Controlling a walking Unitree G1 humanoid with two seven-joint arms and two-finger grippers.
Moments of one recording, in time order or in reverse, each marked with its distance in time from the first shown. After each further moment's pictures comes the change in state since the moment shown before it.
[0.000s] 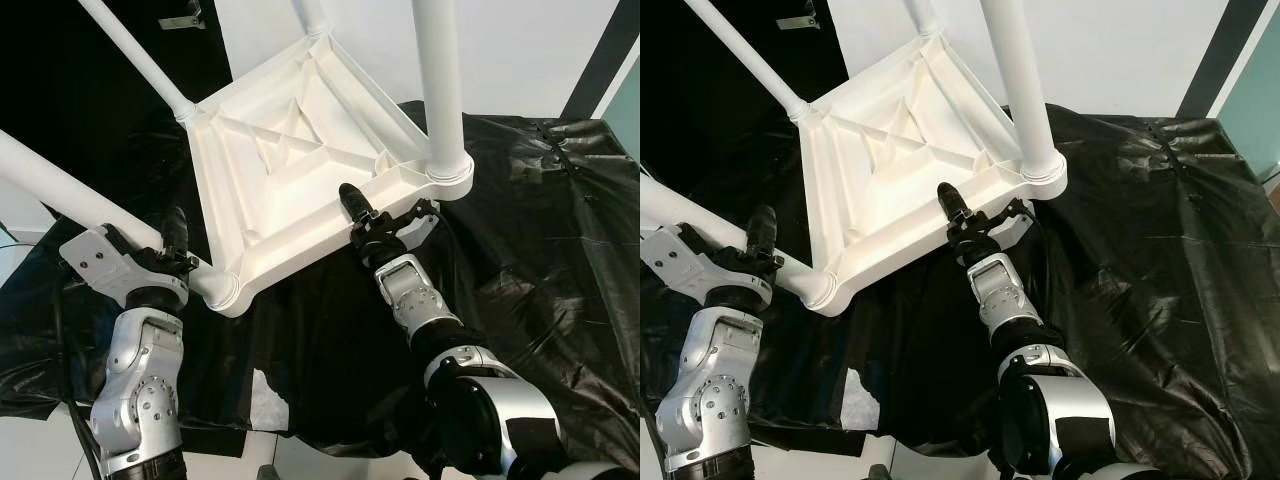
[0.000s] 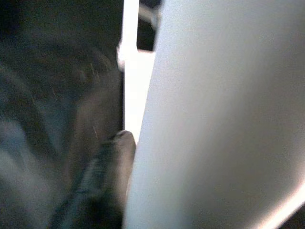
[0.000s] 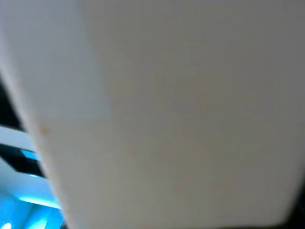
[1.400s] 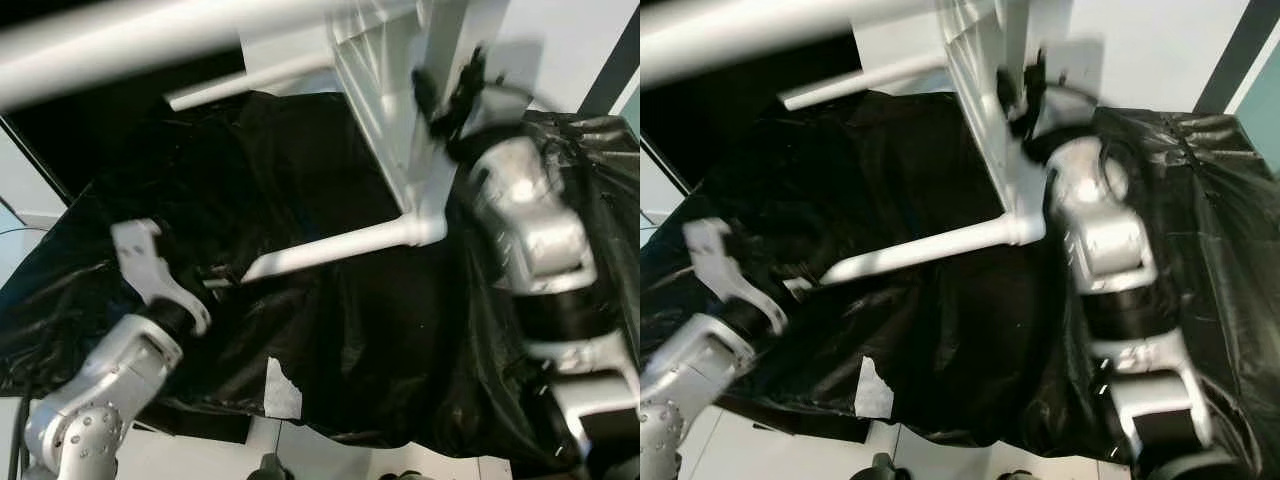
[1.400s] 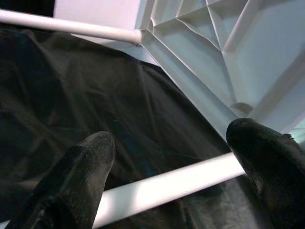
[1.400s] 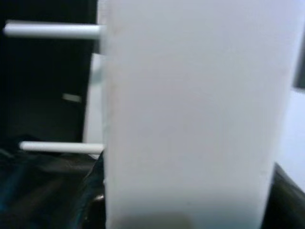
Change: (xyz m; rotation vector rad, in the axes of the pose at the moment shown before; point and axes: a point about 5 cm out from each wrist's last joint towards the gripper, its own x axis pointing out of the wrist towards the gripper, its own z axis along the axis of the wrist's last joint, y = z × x) left arm -0.024 -0.042 0.020 0.094 0.249 -0.444; right arm -0.008 0.148 0.147 -1.508 -0.309 0.048
